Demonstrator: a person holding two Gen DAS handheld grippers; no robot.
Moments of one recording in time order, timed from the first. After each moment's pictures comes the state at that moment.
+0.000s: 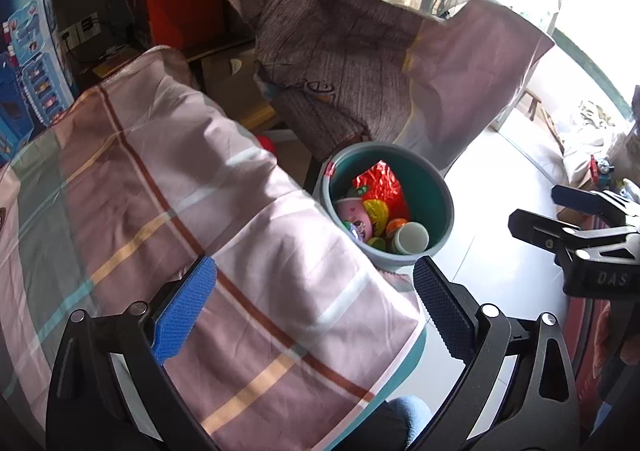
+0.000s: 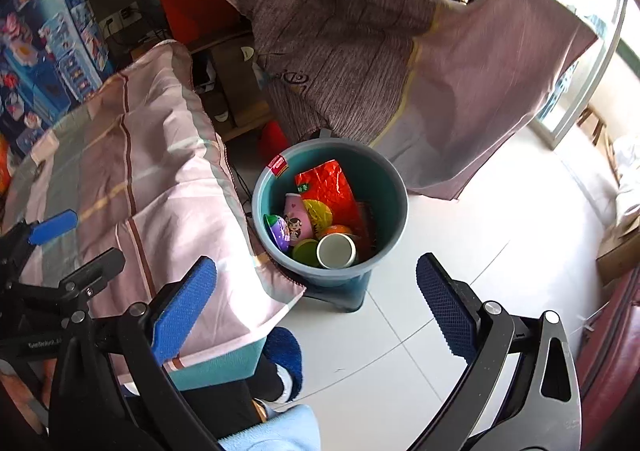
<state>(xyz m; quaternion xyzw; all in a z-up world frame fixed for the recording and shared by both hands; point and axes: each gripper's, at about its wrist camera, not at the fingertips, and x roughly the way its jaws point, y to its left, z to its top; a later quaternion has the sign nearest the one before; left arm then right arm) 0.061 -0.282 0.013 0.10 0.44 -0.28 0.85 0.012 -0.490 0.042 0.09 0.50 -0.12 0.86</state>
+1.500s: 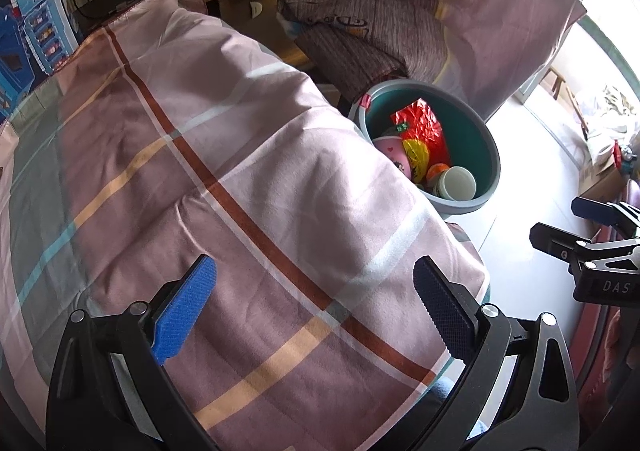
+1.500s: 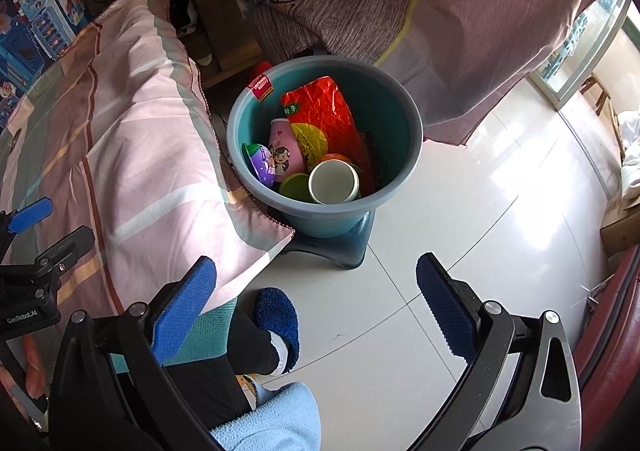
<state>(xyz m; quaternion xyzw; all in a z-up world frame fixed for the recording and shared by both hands) 0.068 -0.269 -0.064 0.12 0.49 -0.24 0.83 0.009 -0.494 -0.051 0.11 0.56 -0.12 0.81</state>
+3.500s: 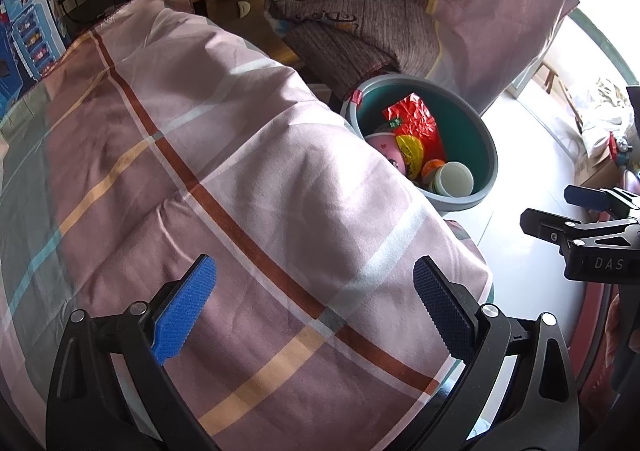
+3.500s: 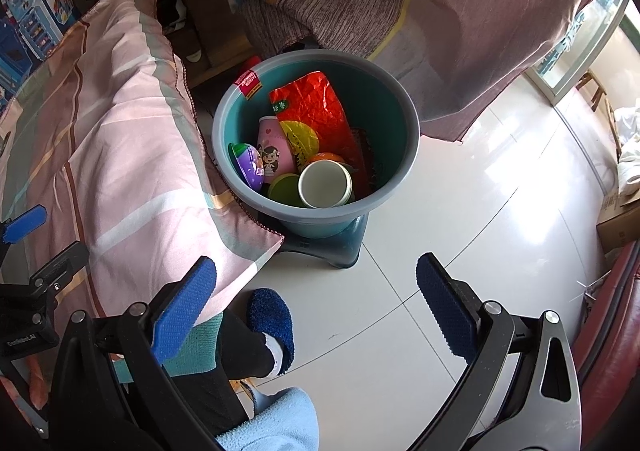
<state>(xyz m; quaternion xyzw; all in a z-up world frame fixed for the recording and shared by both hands) 0.069 -0.274 -0.075 0.12 0.49 -0.26 0.83 0.018 -0.497 -0.061 0.11 0.57 -0.14 0.80</state>
